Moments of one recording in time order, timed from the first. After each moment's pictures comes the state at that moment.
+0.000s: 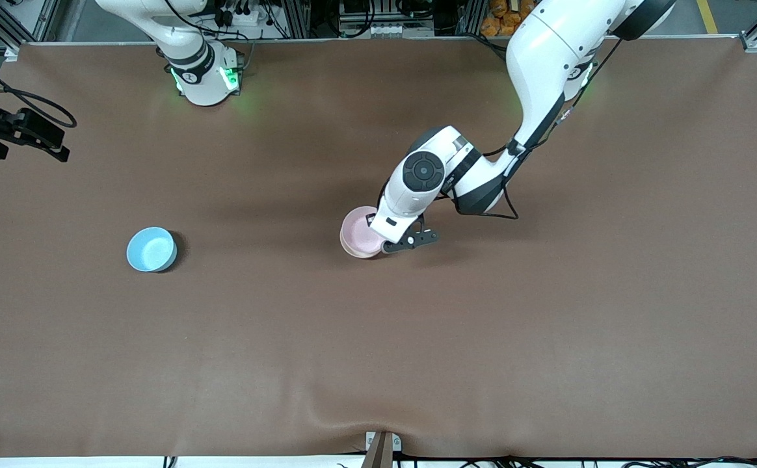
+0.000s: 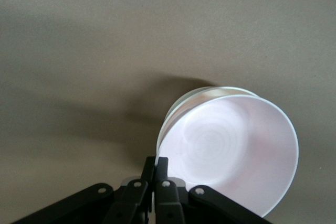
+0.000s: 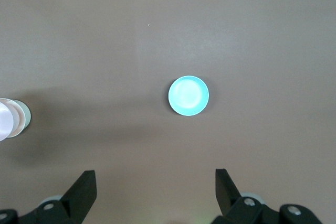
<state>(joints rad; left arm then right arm) -0.43 0.70 -0.40 -1.61 0.06 2.32 -1.04 -0.02 -0.02 0.05 -1.48 -0.02 1.44 0.08</state>
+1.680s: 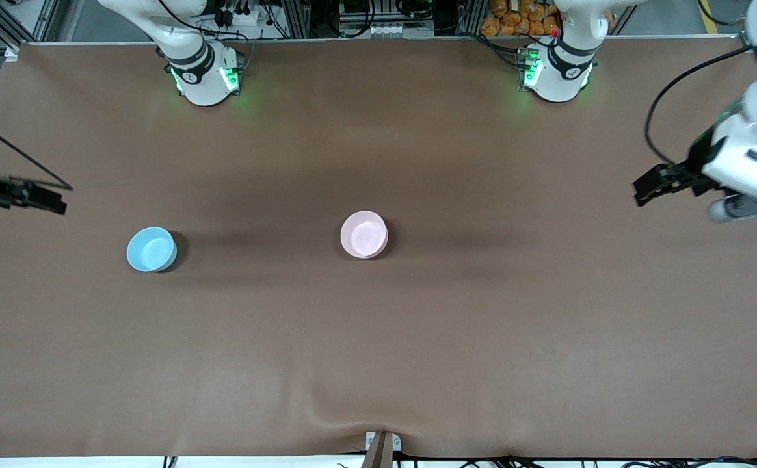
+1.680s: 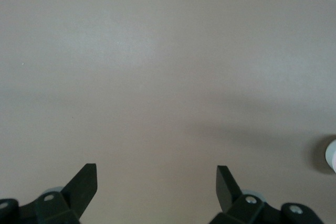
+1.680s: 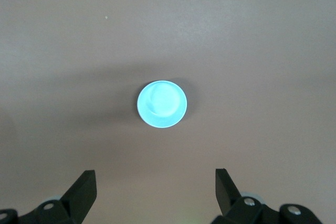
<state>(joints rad) 0.20 0.06 -0.34 -1.54 0.04 1.61 -0.28 -0.13 0.20 0.04 -1.51 -0.05 1.57 0.00</state>
